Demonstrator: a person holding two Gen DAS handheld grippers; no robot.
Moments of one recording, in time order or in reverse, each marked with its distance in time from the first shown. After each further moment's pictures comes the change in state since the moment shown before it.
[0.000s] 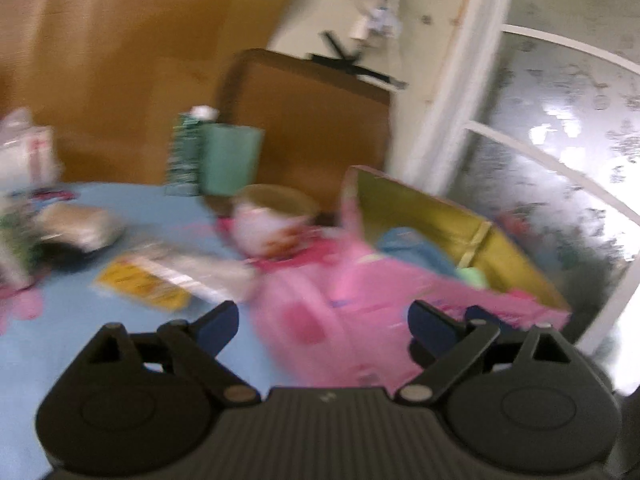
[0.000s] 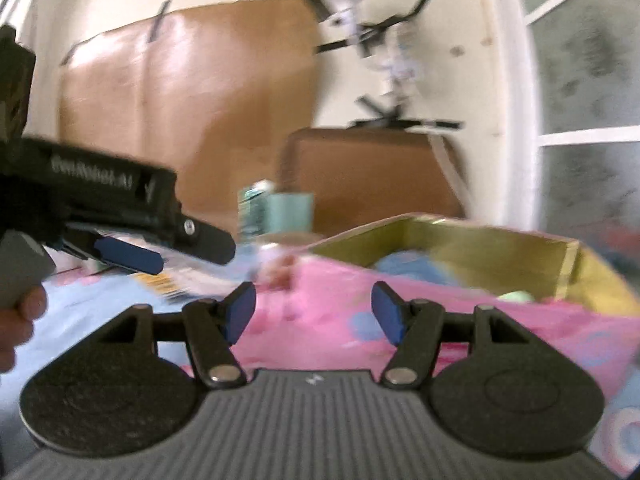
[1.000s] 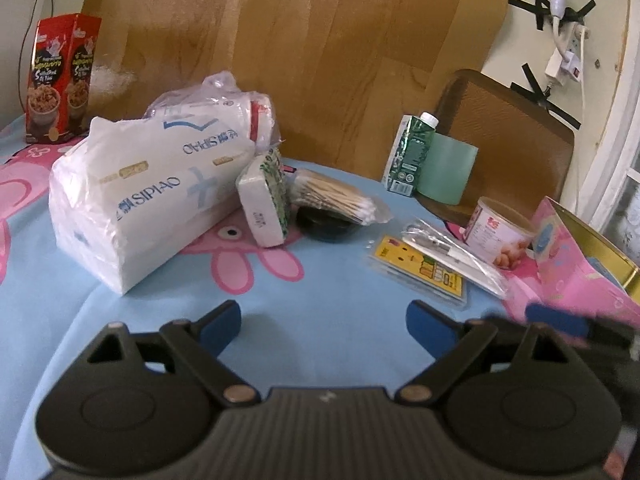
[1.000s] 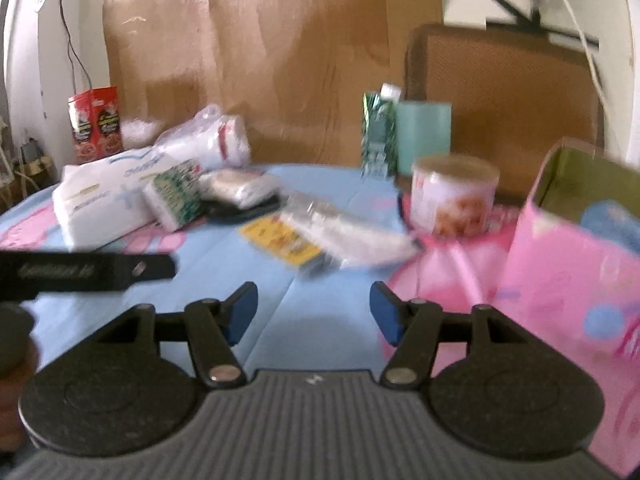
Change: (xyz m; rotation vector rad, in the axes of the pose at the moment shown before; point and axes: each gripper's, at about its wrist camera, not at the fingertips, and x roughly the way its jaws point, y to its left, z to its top) left arm -0.036 0.113 -0.028 -0.193 -0.046 0.378; right arm 0.095 0.087 0.018 -0.003 0.280 0.201
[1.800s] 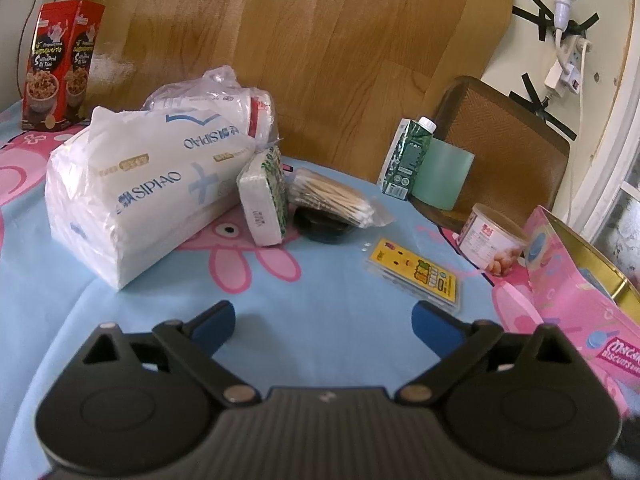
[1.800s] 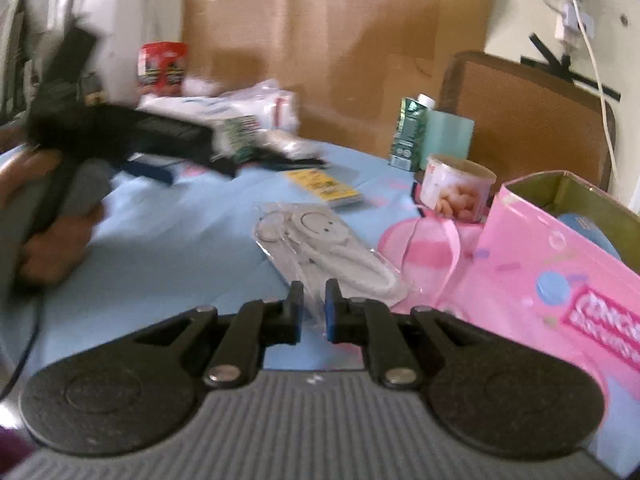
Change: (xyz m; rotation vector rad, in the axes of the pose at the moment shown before) left arm -0.001 0.005 0.001 -0.032 0.003 -0.038; right arm -0.081 0.009 -0.059 -0.221 0.014 0.083
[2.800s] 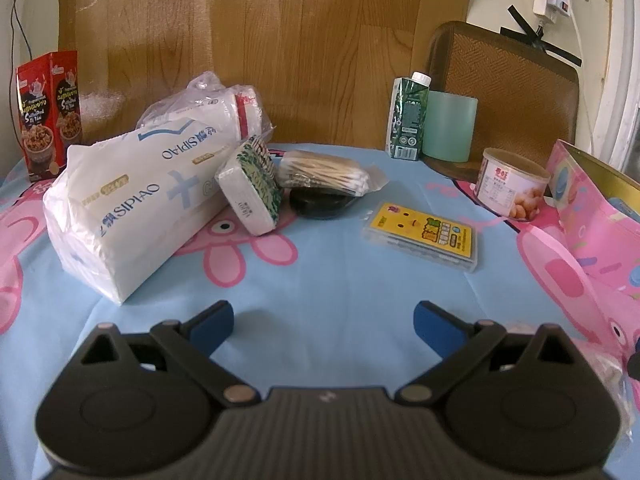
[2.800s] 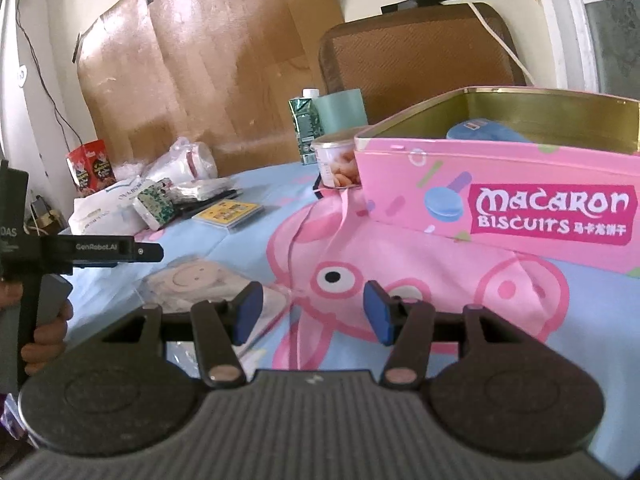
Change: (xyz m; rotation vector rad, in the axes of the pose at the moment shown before) left arm 0.013 -0.032 -0.006 0.200 0.063 0.140; right arm -0.009 -0.078 -0.024 0.441 -0.066 -0.050
